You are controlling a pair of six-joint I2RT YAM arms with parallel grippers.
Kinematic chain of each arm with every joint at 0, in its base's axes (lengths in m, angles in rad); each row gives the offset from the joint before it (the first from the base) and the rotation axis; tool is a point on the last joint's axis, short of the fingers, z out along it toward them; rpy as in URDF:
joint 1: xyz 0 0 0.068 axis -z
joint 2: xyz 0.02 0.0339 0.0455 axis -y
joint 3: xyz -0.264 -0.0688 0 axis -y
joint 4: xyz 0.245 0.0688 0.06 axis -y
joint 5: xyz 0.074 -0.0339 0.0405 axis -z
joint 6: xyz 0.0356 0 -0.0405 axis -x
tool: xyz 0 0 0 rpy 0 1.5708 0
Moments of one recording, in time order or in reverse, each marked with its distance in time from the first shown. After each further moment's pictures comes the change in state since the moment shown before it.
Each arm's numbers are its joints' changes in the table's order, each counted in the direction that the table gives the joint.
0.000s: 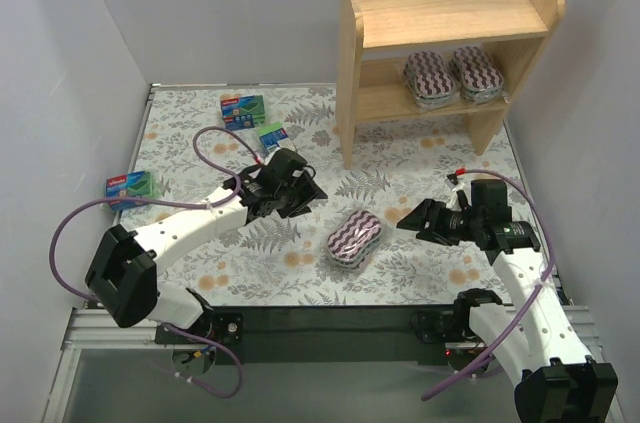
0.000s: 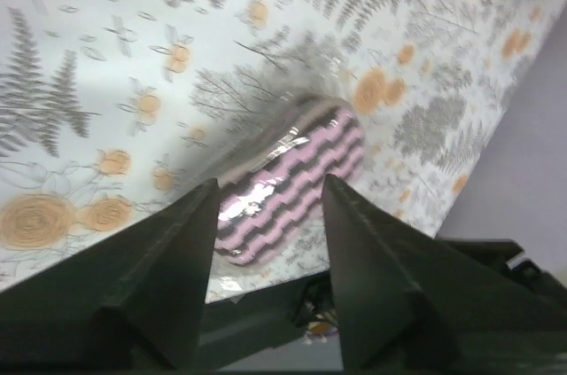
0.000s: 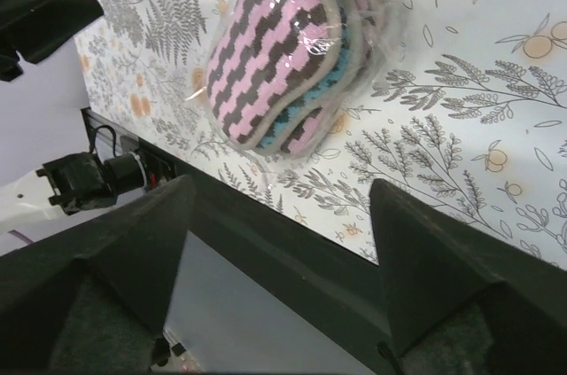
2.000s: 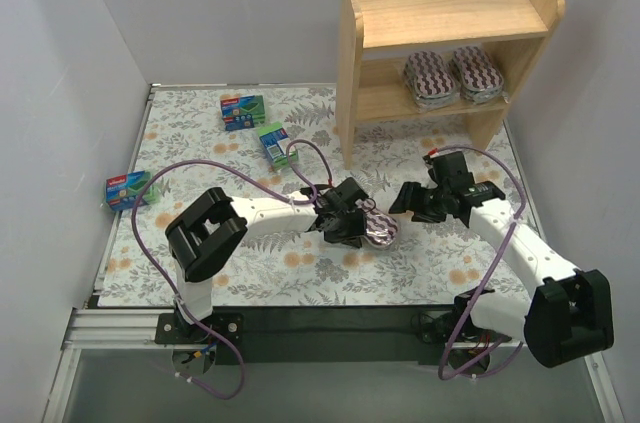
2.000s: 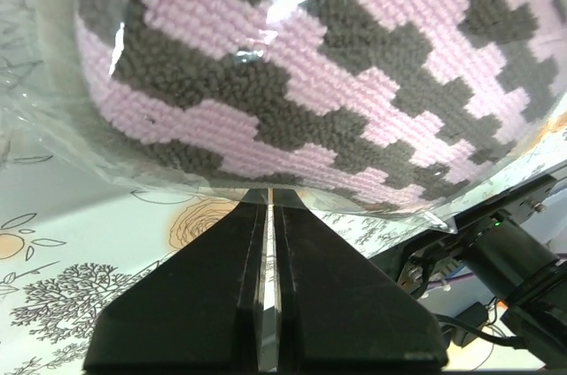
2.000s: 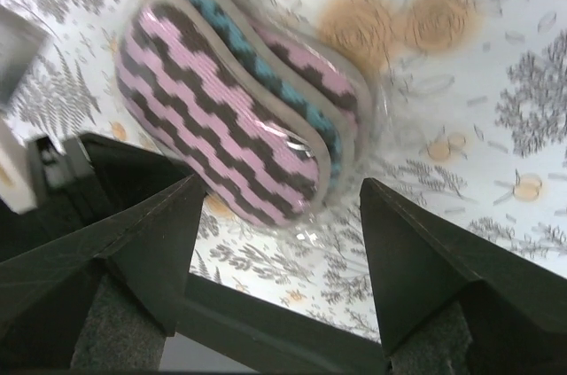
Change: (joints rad) left arm 0.237 -0.451 0.158 0.074 0.142 -0.234; right arm -0.216 -0.410 0.189 0.109 0.384 -0.014
